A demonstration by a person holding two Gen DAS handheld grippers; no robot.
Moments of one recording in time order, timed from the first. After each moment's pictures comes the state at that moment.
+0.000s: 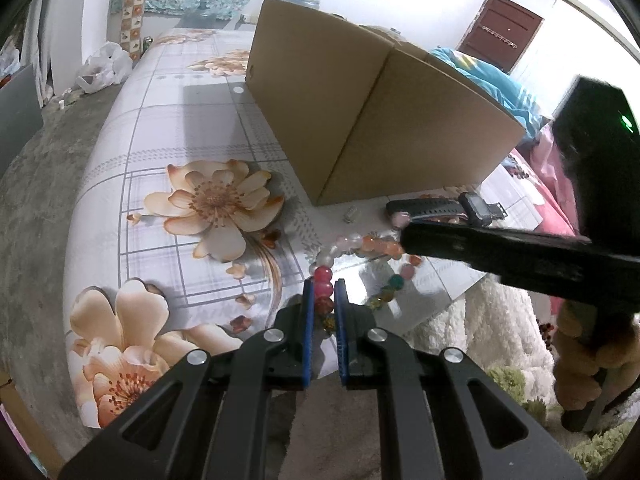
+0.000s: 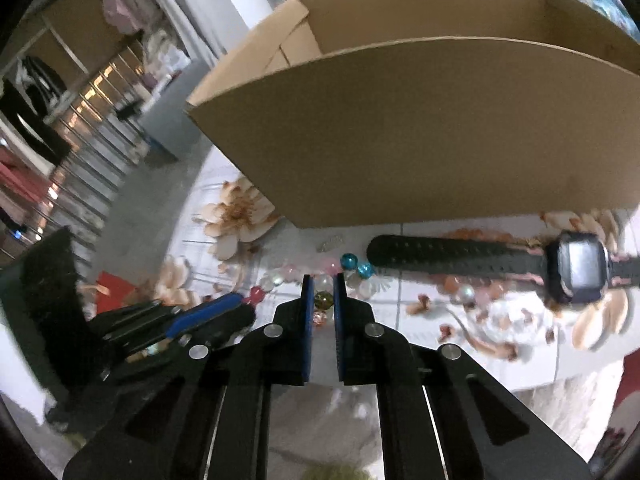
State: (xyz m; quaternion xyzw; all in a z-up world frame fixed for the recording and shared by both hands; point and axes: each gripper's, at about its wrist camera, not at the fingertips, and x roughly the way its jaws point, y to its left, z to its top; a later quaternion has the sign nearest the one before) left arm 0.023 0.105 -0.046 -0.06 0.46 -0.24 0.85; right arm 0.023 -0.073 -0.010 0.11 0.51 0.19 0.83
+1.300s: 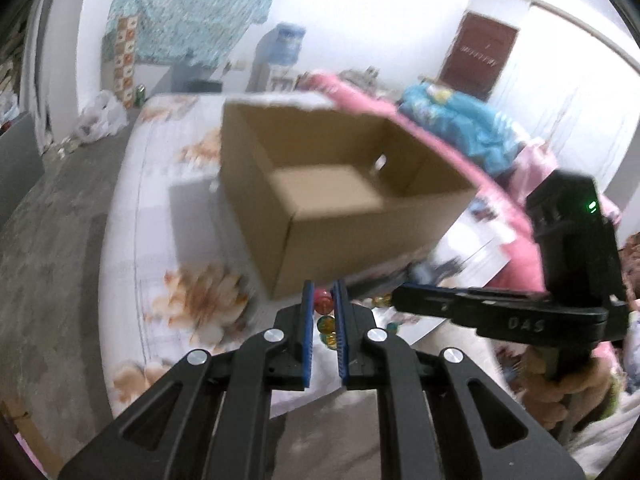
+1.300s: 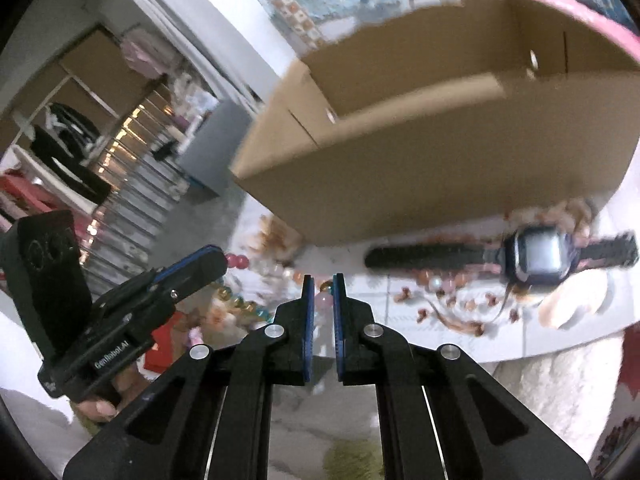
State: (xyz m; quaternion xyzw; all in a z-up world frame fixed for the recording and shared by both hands) left arm 0.017 0.089 0.055 -0.05 0.38 -0.26 0.89; right arm 0.010 -0.127 0.053 0.19 0.46 0.24 0.84
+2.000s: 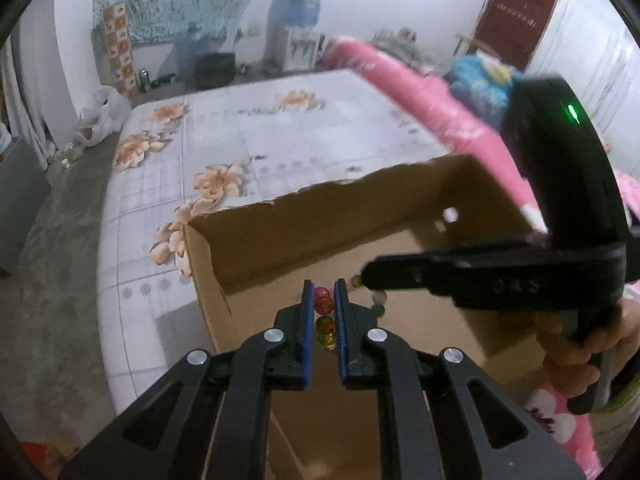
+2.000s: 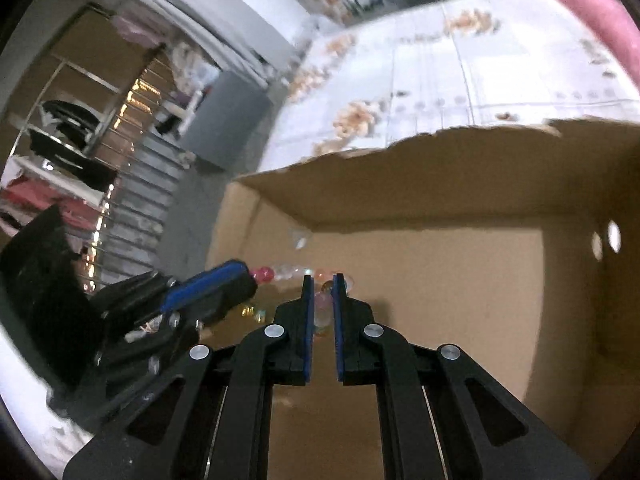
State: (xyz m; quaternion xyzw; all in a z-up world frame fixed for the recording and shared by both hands) left arm 0.234 0.014 0.059 0.03 0.48 -0.19 0.85; right arm 0.273 -0.133 0.041 0.16 0.59 0.27 0.75
